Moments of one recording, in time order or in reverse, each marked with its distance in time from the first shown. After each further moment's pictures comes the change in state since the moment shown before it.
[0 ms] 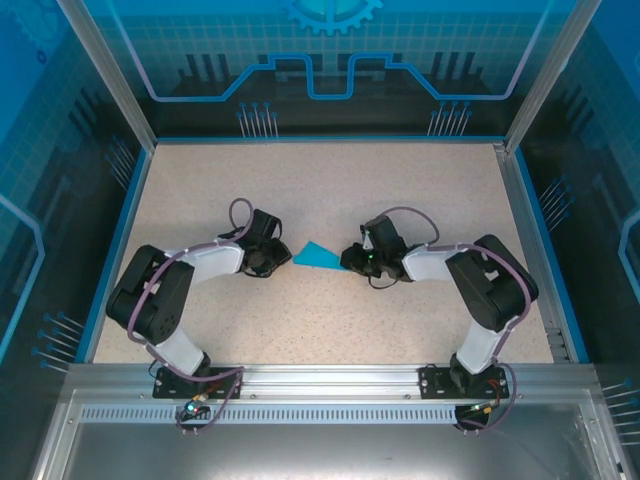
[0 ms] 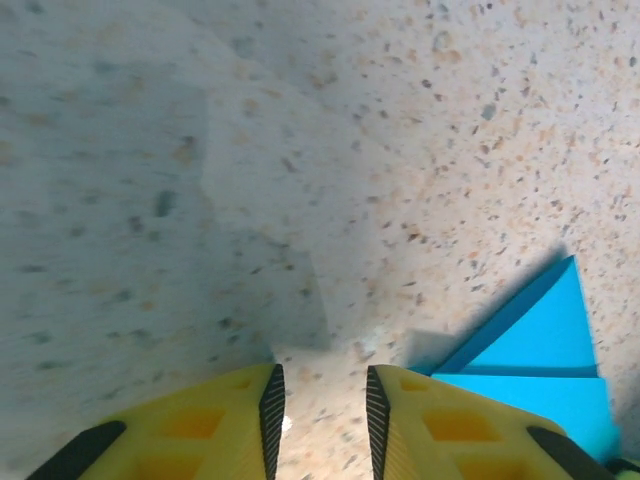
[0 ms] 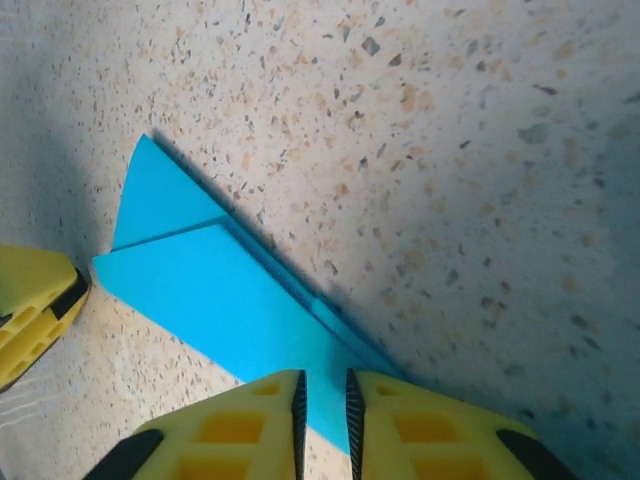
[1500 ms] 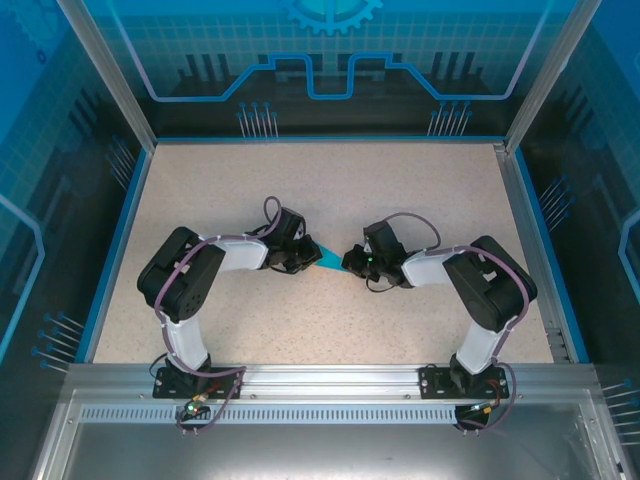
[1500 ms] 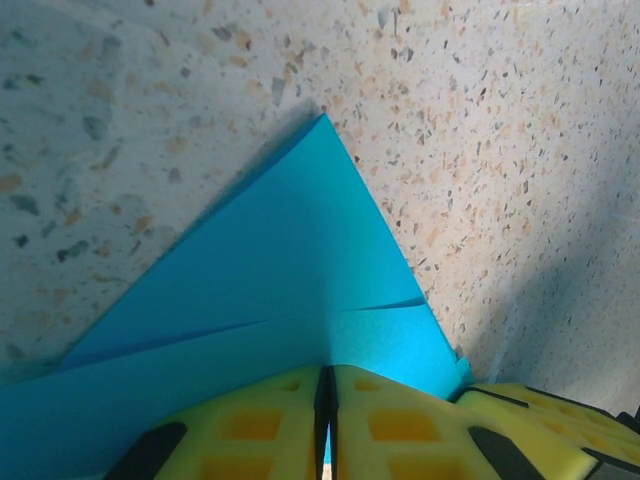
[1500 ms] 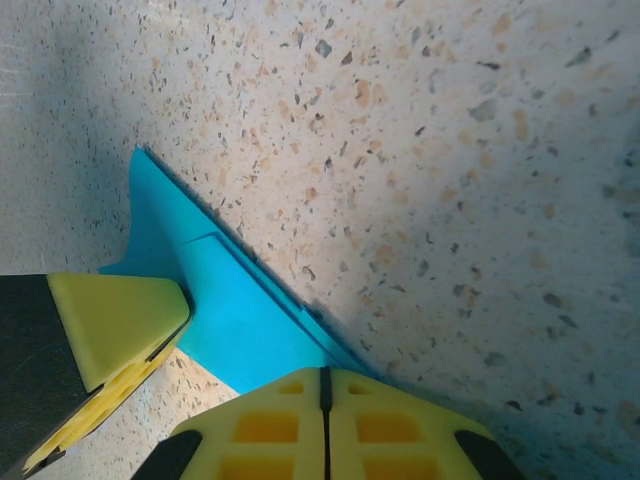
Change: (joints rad) left arm -0.101 0.214 0.105 0.233 0.237 0.010; right arm 0.025 0.021 -0.056 0.126 0.061 0.154
